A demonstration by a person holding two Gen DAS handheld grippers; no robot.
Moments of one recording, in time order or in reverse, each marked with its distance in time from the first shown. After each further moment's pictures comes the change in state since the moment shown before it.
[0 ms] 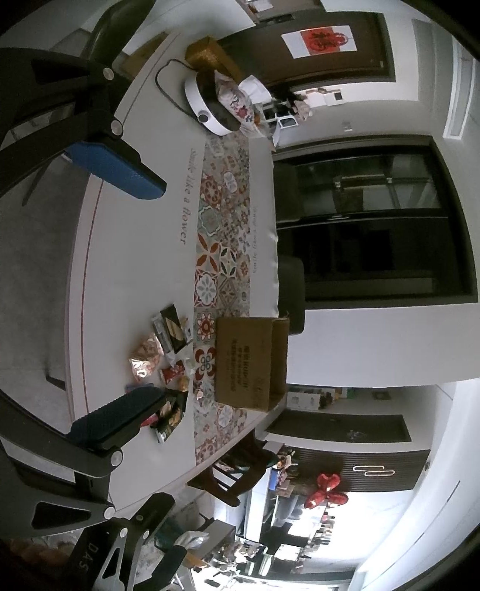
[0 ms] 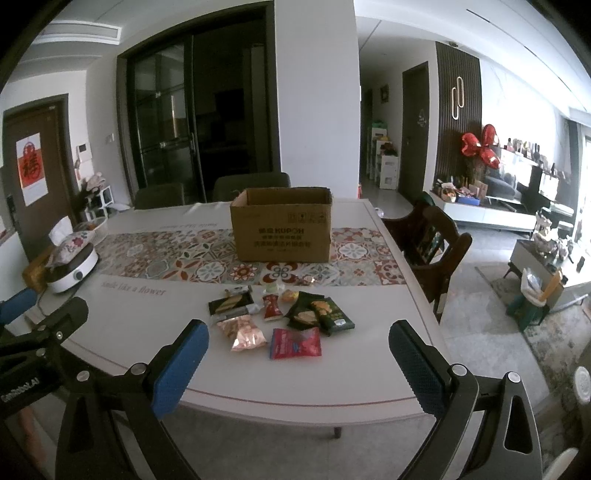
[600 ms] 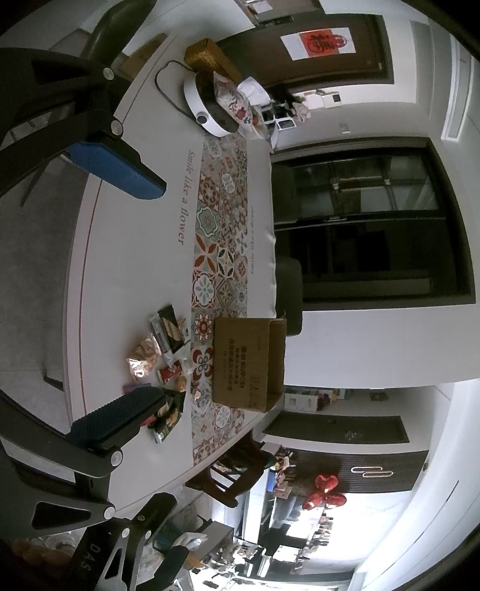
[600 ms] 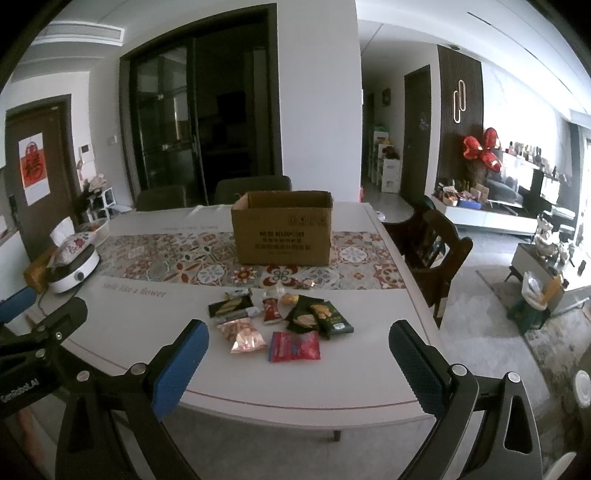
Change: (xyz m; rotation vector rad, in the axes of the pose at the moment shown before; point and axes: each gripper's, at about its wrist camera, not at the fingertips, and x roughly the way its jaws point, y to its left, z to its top) left arm -0.003 0.001 0.002 -0.001 -0.002 0.003; right arm -0.014 0.000 0.001 -0.008 -0.013 0.011
